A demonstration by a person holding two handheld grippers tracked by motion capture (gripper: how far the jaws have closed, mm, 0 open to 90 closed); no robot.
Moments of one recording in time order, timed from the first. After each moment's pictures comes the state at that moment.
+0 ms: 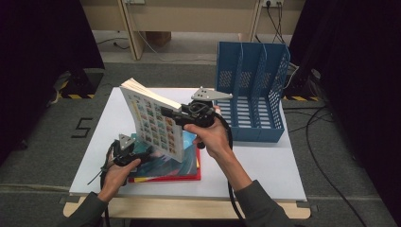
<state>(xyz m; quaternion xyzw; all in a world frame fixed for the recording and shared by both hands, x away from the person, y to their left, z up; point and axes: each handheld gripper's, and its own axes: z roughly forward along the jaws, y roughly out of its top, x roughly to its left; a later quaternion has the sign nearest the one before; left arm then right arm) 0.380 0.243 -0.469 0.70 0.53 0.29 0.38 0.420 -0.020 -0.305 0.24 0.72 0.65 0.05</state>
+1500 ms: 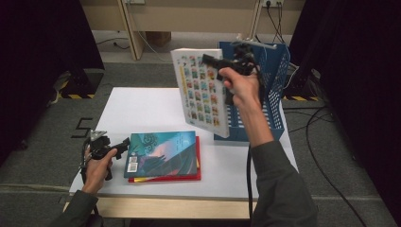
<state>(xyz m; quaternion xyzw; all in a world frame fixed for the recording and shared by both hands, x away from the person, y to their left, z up) 0.402 0.324 -0.479 0.59 0.64 0.26 0.41 0.505 -0.110 -0.214 0.43 0.64 0.63 0.10</state>
